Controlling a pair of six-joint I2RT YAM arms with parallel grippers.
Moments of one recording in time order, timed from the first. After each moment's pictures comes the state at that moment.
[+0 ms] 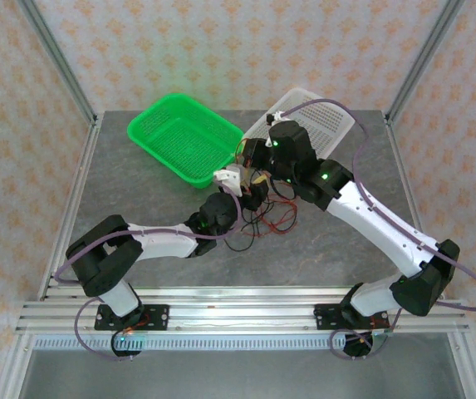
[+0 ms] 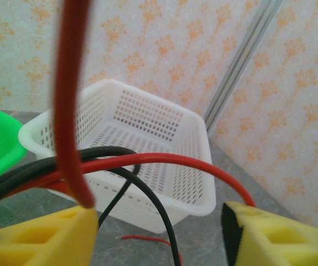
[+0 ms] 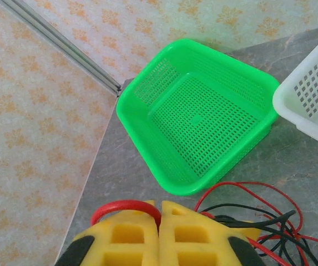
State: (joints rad) left arm -0.85 1.63 0.75 0.85 -0.38 -0.38; right arm 0.76 1.39 1.46 -0.49 0.10 0.72
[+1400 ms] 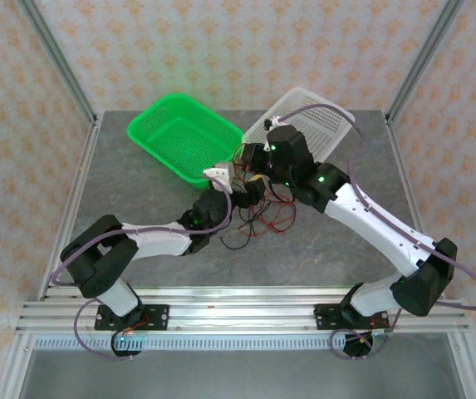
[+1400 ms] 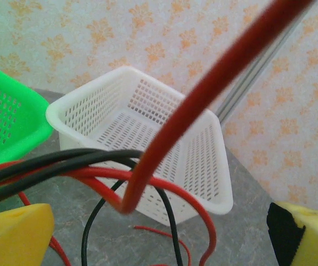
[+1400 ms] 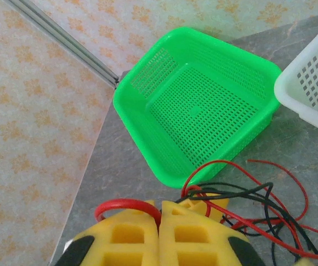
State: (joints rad) left arm -0.78 1.61 0.72 0.84 -0.34 -0.51; right arm 0.76 1.39 1.40 -0.45 0.08 0.72
